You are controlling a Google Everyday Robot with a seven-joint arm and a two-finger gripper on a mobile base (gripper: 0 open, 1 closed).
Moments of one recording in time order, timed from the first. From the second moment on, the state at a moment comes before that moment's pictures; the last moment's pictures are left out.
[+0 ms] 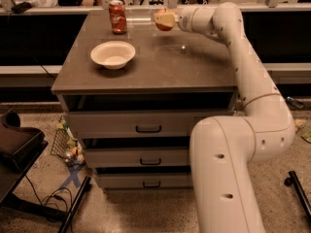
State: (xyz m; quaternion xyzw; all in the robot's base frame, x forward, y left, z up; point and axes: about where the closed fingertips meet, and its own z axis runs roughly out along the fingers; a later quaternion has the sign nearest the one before) arm 0.936 -0.069 0.902 -0.26 0.71 0.29 0.59
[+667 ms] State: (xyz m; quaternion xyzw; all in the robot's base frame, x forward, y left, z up) arm 0.952 -0.049 0.955 -0.24 0.66 0.28 0.66
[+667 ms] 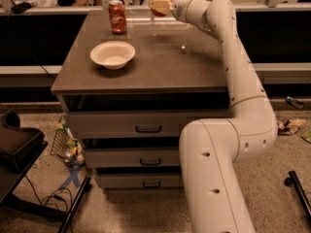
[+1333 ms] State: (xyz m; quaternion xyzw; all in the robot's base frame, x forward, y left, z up) arm 0.974 -0.019 0.914 -0.25 0.68 0.25 0.64
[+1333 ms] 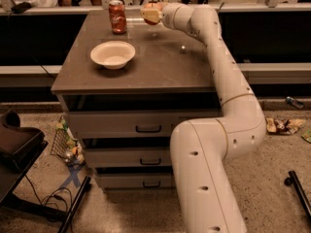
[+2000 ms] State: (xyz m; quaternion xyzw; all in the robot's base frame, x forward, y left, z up) arm 0.976 0.017 0.867 -0.28 0.70 0.25 0.60
